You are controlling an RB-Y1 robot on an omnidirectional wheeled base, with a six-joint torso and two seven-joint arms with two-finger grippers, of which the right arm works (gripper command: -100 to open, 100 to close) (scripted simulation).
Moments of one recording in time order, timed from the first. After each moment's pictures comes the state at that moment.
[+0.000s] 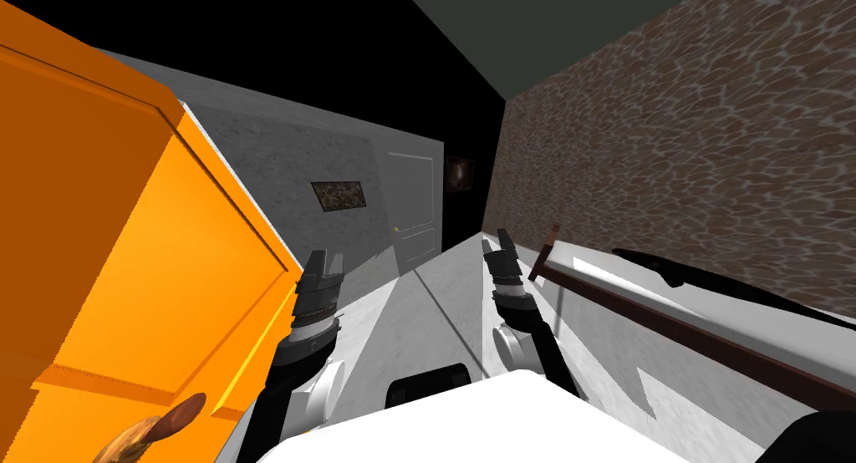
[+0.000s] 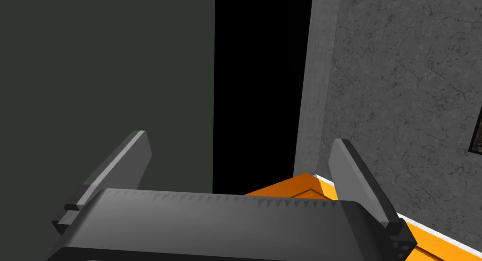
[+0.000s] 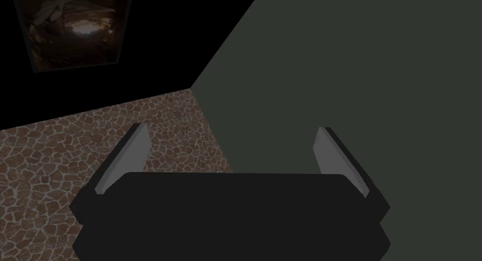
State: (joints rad) arm 0.50 0.04 0.05 -2.31 0.03 -0.46 0.10
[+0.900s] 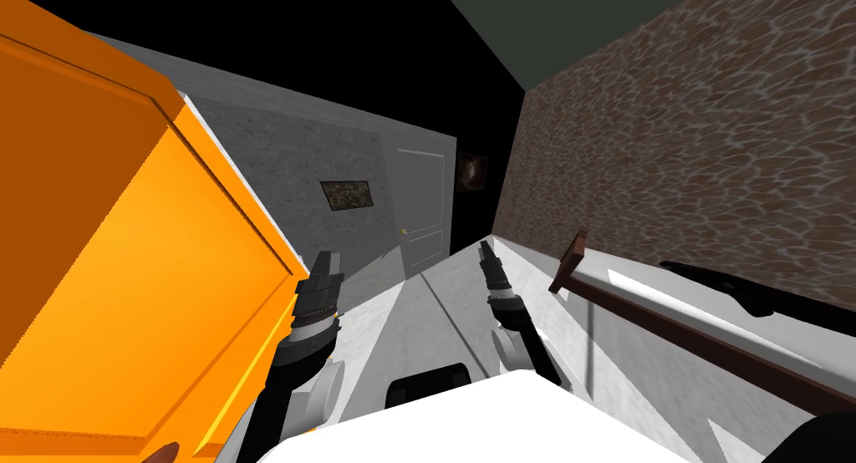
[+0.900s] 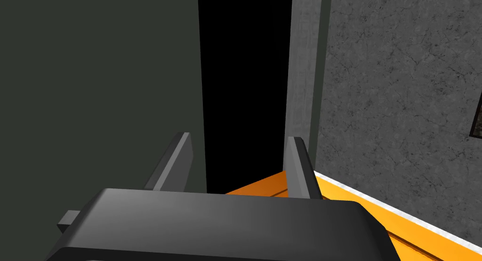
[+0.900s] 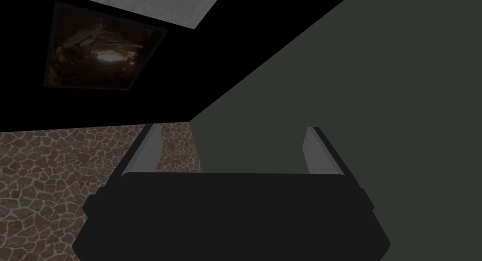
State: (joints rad) arm 0.46 -0.03 0.02 -2.13 0.09 -0.52 0.24
